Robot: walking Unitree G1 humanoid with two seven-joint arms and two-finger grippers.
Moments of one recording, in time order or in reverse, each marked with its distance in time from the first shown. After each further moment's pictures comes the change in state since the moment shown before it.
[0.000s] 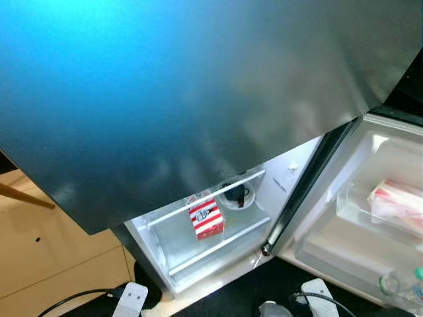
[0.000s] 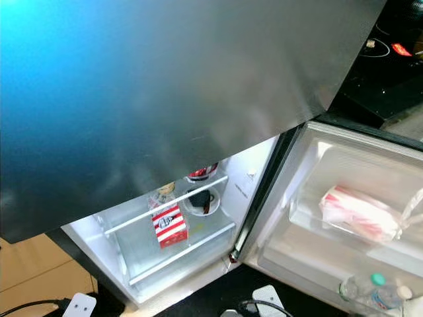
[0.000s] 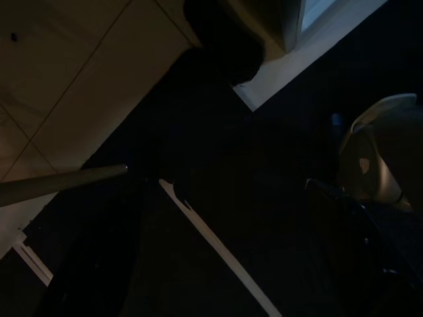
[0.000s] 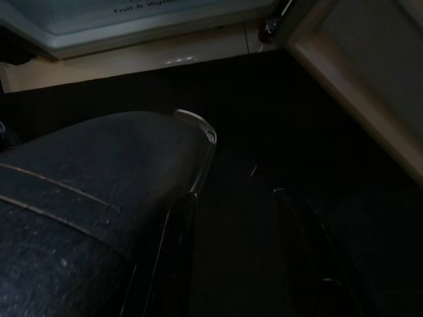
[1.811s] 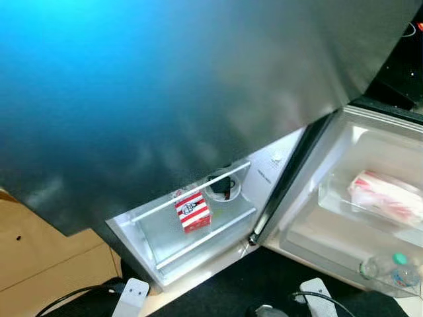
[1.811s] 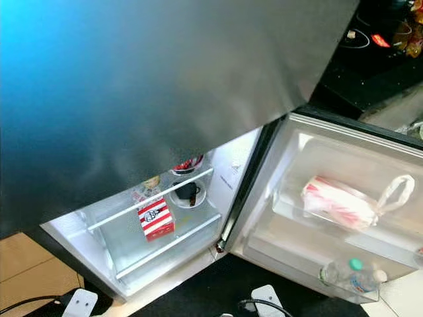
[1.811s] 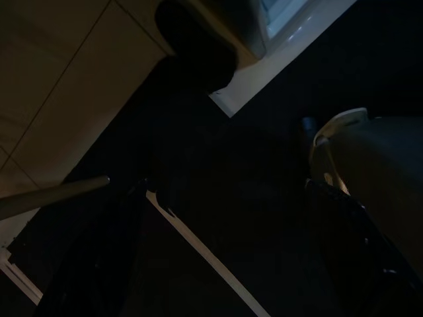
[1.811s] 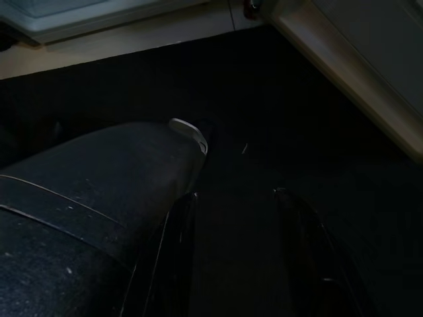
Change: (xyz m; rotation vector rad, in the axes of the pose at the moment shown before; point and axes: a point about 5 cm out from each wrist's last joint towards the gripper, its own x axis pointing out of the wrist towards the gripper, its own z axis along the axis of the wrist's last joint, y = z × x) left arm 0.001 -0.003 0.003 -0.004 -0.005 -0.005; right arm 0.000 -0.001 0.000 0.010 0.001 -0.006
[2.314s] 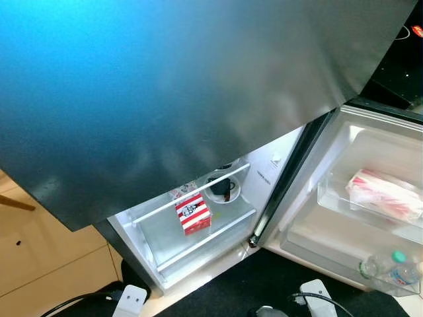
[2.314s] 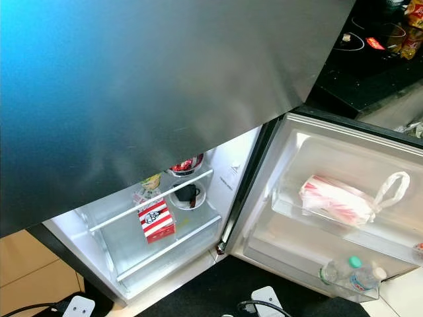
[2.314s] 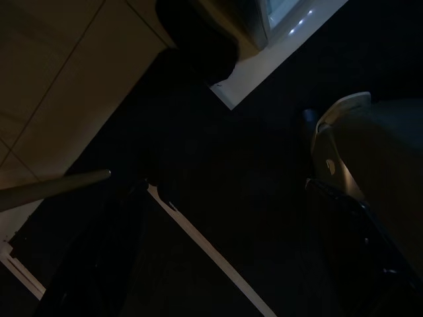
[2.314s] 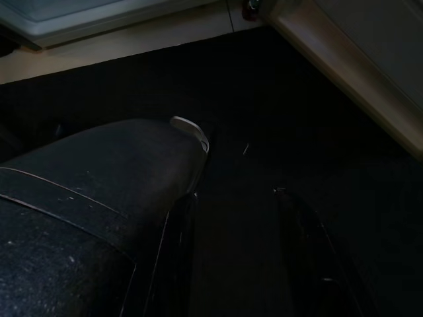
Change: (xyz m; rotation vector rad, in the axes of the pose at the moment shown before) left arm -0.002 0.000 -0.006 -0.007 0.017 -0.001; right arm -0.001 0.001 -0.002 0.002 0.006 0.001
